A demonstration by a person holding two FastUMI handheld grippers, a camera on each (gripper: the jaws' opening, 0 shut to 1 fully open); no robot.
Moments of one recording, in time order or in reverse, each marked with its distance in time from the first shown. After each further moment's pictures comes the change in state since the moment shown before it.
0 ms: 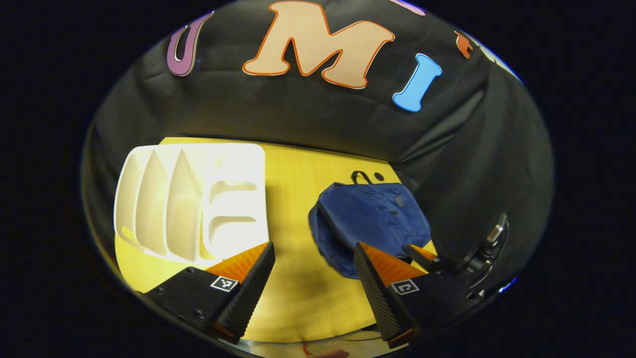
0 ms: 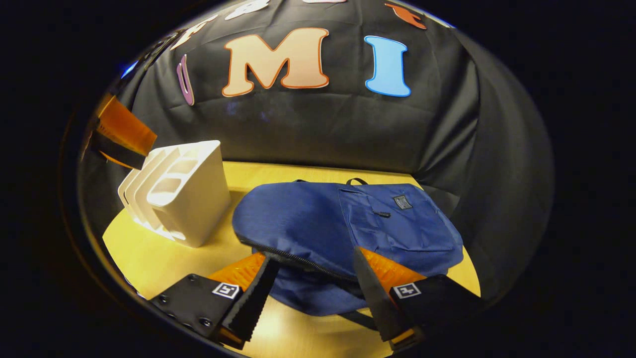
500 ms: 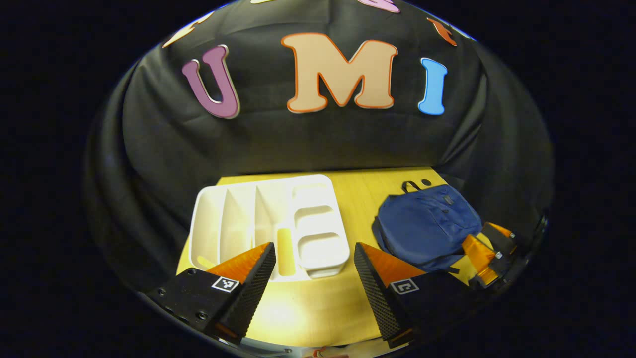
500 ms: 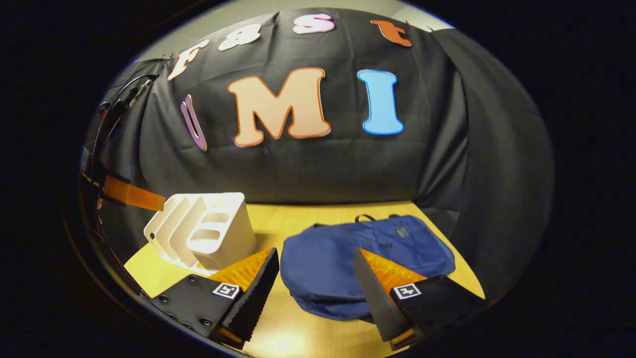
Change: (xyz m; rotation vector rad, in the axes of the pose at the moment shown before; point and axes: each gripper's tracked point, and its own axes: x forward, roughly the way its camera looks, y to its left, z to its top) left arm -0.067 0.084 0.033 0.154 -0.202 0.281; right arm -0.055 0.034 0.095 0.086 -0.231 0.048
